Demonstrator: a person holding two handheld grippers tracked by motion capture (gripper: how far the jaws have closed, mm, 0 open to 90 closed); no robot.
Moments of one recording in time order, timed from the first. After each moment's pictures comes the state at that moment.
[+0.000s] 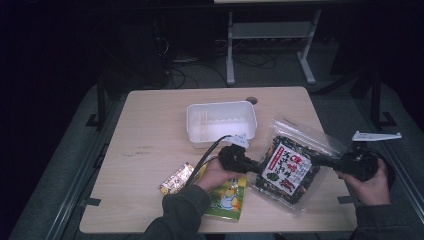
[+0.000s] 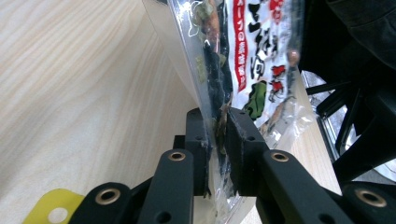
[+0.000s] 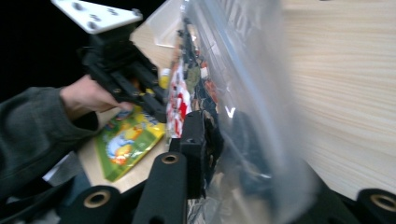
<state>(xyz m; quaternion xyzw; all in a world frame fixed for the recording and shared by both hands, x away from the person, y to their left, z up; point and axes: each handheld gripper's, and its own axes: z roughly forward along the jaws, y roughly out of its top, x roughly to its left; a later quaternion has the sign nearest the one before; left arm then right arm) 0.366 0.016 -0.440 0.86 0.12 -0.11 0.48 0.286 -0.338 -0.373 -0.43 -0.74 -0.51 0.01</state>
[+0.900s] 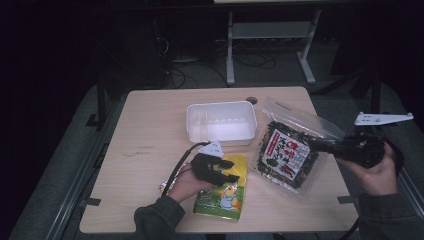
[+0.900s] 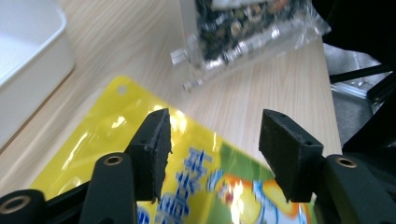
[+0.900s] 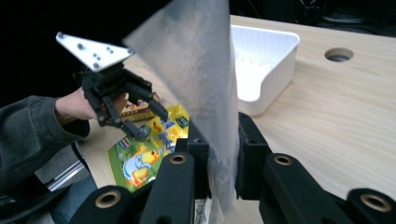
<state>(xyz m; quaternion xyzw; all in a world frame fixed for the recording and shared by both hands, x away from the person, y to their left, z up) 0.325 0.092 -0.418 0.88 0.16 -0.02 0.44 0.285 -0.308 -0.303 -0.39 -0.77 -0.51 -0.05</state>
